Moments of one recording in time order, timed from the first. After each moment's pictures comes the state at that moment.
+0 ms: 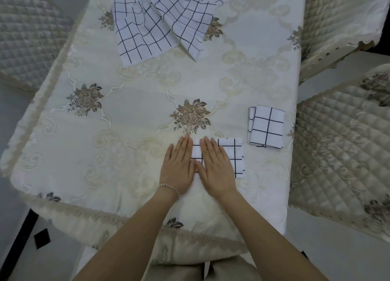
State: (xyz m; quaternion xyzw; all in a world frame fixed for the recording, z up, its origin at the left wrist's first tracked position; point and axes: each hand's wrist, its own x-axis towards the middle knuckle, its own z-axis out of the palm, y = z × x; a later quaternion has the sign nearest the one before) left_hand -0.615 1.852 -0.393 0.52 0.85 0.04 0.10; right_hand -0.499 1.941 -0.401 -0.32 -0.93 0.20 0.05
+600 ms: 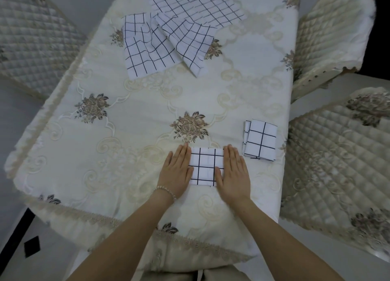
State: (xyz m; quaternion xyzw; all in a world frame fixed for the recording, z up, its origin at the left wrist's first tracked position) left_hand -0.619 1.858 -0.378 0.51 0.85 0.03 0.13; right_hand -0.458 1.976 -0.397 -0.39 -0.91 0.16 0.02
